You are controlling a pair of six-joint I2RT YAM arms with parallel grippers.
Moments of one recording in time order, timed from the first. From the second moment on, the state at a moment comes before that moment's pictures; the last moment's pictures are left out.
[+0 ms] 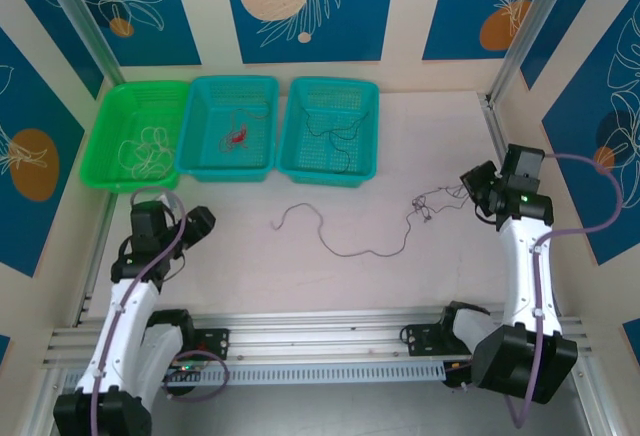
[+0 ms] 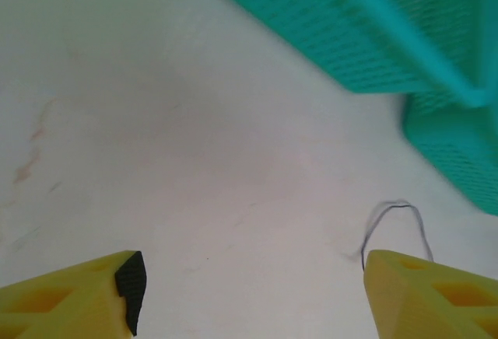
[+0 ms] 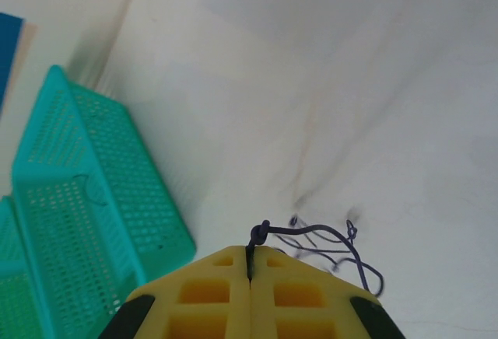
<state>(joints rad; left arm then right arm) 0.03 0.70 0.50 -0.49 0.25 -0.59 -0.26 1.03 1.00 -0.75 -0.21 0.80</state>
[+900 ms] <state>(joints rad) -1.02 1.72 0.88 0.49 0.20 0.04 0.04 1.01 1.28 -0.86 -0.26 0.88</state>
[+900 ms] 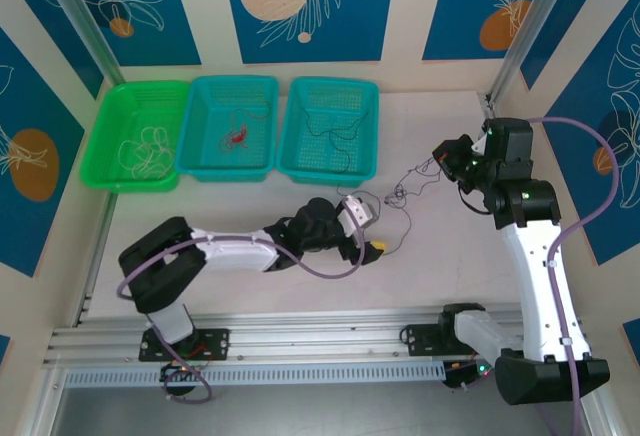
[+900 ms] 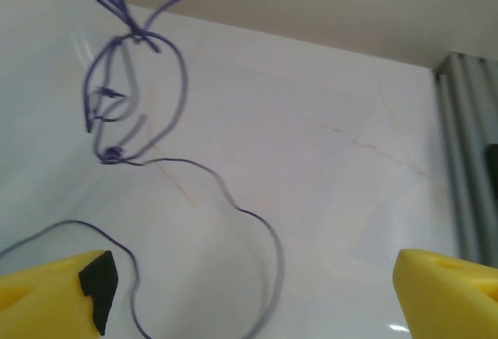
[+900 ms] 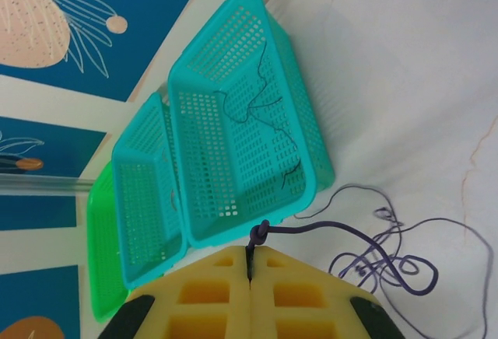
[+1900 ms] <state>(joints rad) -0.98 2.08 1.13 0.82 0.12 -0.02 0.05 0.96 1.36 -0.94 -0.21 0.97</state>
